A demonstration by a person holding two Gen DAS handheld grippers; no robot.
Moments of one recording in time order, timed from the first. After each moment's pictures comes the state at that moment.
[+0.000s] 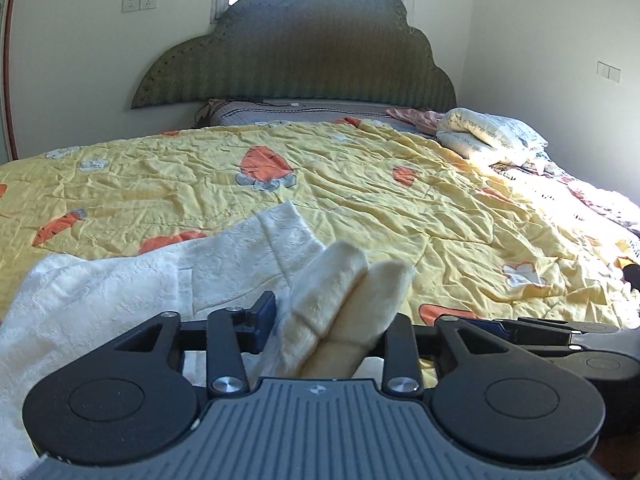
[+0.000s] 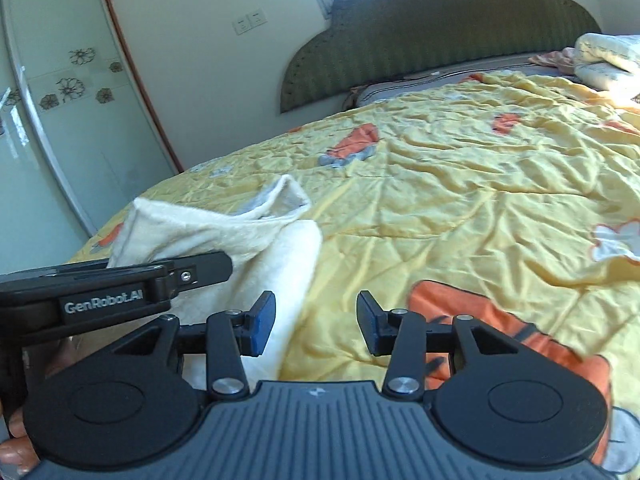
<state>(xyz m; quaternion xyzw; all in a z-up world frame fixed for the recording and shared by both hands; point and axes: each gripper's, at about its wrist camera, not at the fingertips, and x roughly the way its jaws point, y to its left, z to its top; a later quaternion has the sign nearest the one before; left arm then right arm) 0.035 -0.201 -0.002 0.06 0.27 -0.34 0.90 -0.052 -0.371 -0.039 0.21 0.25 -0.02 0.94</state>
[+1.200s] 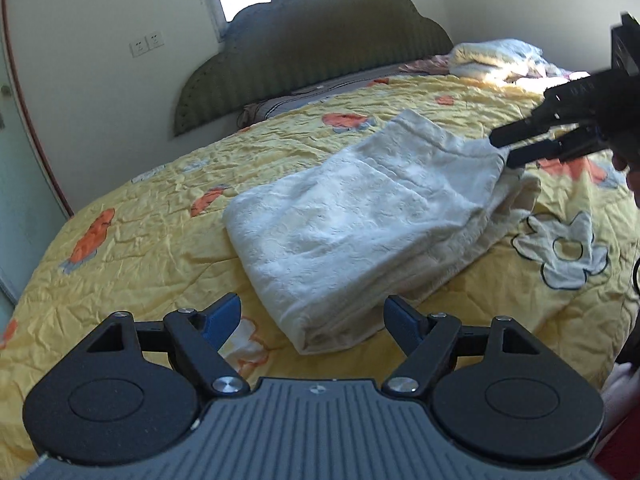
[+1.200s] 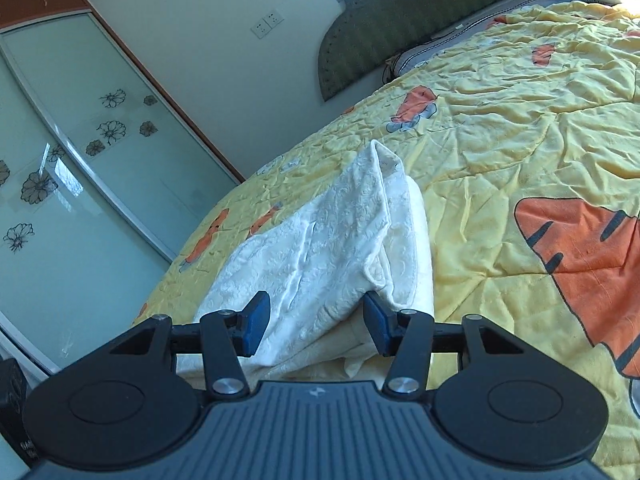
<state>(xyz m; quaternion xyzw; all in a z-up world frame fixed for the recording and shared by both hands) -0.021 -0.002 -0.018 0.24 0.22 -0.29 0.90 -0.066 -0.327 -0.032 0.34 0.24 0.07 0.91</state>
